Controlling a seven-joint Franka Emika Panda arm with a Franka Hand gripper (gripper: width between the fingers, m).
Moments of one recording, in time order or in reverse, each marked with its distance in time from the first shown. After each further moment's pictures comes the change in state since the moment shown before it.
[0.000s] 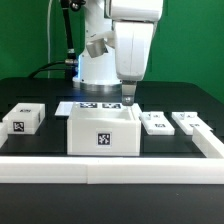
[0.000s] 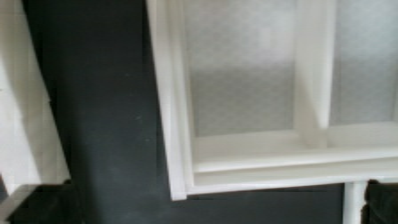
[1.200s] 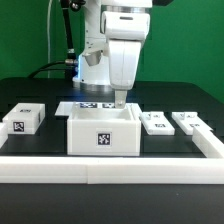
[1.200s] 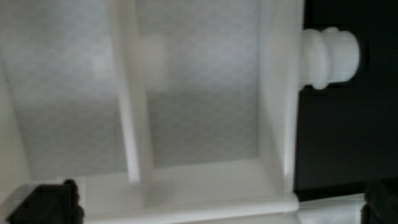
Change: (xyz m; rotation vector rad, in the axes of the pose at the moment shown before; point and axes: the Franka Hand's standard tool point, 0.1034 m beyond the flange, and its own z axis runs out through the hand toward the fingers) arm -0.010 -0.086 0.026 0.056 -0.003 -0.011
